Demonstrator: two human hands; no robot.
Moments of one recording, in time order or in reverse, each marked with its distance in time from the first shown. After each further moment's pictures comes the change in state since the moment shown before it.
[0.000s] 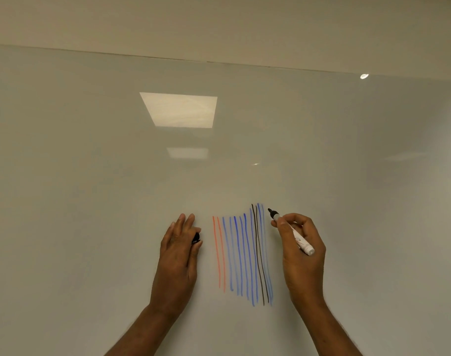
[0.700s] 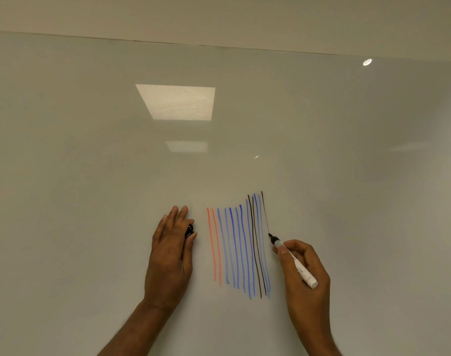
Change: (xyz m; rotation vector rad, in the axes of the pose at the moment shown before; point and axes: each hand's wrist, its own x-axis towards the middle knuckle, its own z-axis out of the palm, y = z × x) left_hand 0.001 -0.005 0.008 0.105 0.073 0.079; right_hand -0.037 0.046 -0.035 -0.061 -0.056 0.022
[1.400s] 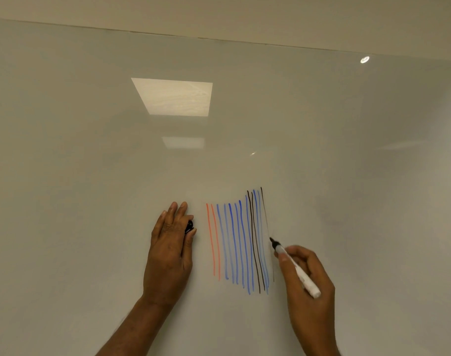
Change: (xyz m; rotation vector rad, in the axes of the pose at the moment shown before) left_hand -0.001 0.000 0.000 0.022 0.001 0.004; right_hand -0.018 -0.002 -0.010 -0.016 -0.014 -0.030
